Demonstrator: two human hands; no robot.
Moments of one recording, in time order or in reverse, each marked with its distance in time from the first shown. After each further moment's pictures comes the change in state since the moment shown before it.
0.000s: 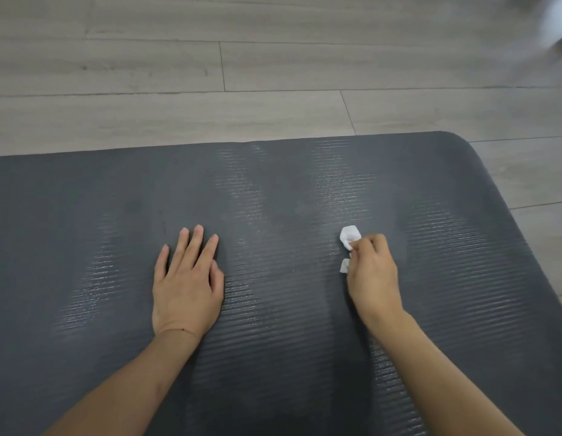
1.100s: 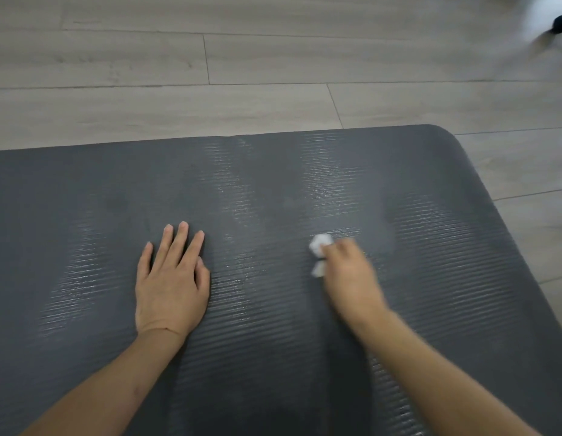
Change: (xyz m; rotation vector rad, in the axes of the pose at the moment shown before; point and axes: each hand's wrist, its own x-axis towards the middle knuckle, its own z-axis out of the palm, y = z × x) left_hand -0.001 -0.001 -0.002 -0.009 0.012 0.018; right_hand -0.019 -0.004 0.001 -0.056 -0.179 -0.243
